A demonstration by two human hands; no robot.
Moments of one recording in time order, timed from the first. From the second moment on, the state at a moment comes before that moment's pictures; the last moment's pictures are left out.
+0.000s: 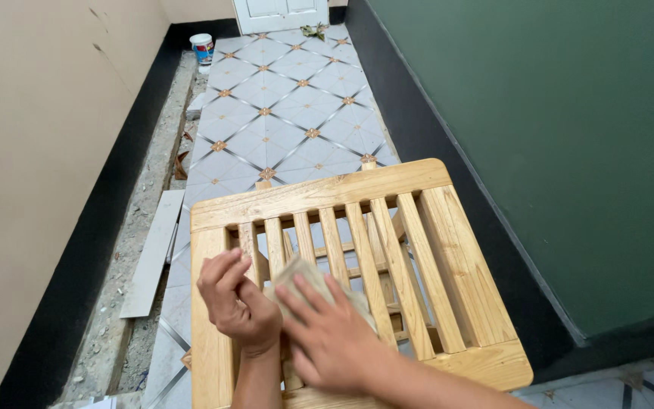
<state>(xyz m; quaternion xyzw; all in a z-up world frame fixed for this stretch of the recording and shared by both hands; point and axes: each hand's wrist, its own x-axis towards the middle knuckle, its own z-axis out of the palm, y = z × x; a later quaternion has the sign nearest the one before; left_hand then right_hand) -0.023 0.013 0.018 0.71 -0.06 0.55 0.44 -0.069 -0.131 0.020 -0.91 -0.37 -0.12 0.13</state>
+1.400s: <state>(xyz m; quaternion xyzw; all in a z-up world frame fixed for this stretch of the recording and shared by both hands) -0.005 -0.017 -0.003 0.96 -0.09 0.16 0.20 0.016 -0.286 0.034 -0.99 -0.11 -0.11 0.06</state>
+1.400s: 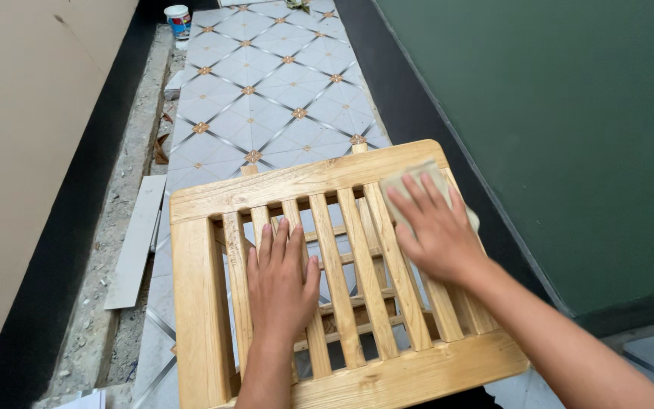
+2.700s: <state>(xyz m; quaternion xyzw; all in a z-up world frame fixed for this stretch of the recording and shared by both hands) -0.005 -0.018 -0.002 0.95 -0.06 0.19 0.26 0.118 -0.230 0.067 -0.99 -0.03 -0.03 0.10</state>
